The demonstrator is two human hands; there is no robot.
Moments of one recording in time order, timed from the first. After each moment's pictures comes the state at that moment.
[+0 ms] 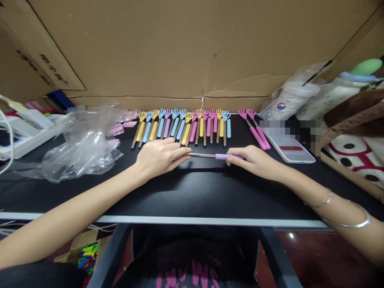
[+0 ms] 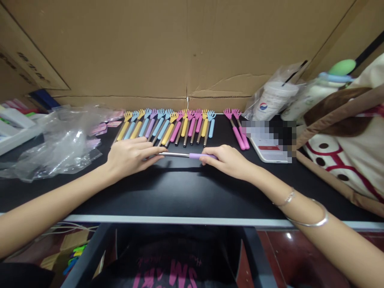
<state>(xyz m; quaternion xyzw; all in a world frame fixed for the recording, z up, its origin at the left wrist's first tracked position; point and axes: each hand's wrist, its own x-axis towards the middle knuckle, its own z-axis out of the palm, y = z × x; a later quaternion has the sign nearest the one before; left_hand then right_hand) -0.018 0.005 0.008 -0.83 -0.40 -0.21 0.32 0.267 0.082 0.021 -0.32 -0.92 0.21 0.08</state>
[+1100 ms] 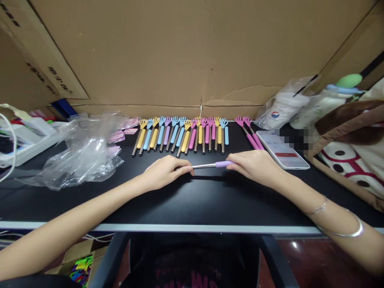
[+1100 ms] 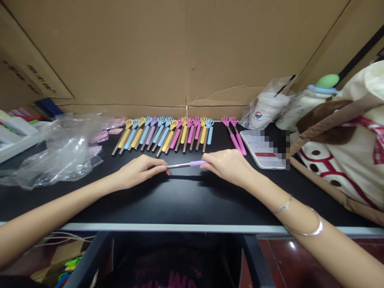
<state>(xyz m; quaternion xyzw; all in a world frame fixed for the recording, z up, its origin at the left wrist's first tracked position) -0.008 0.005 0.012 -0.81 -0.52 -0.16 -0.24 0.274 0.081 0.020 -0.25 -0.95 -0.14 0.11</state>
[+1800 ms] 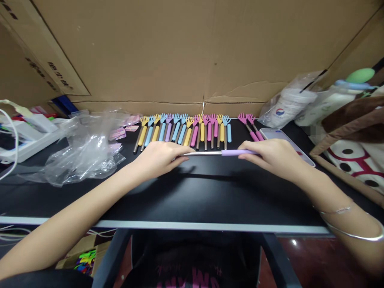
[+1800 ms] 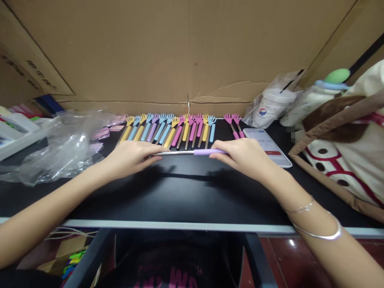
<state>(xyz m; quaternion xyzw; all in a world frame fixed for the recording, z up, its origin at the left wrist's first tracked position) -0.021 0.005 0.027 -0.85 -0.49 -0.14 0.12 0.286 0.083 0.045 -0.32 -0.94 -0.10 0.11</state>
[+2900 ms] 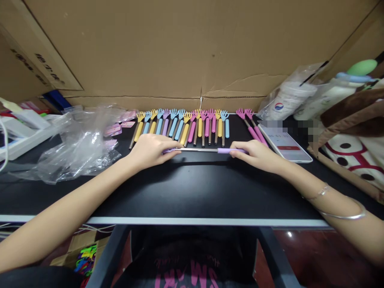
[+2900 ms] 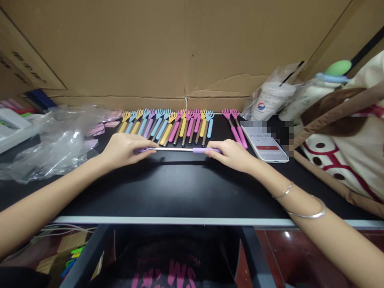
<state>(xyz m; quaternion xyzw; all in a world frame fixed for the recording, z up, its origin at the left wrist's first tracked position) -0.042 0.021 0.011 -0.85 -0.44 -0.21 0.20 0.278 0.102 0.021 -0.33 -0.92 0.16 0.10</state>
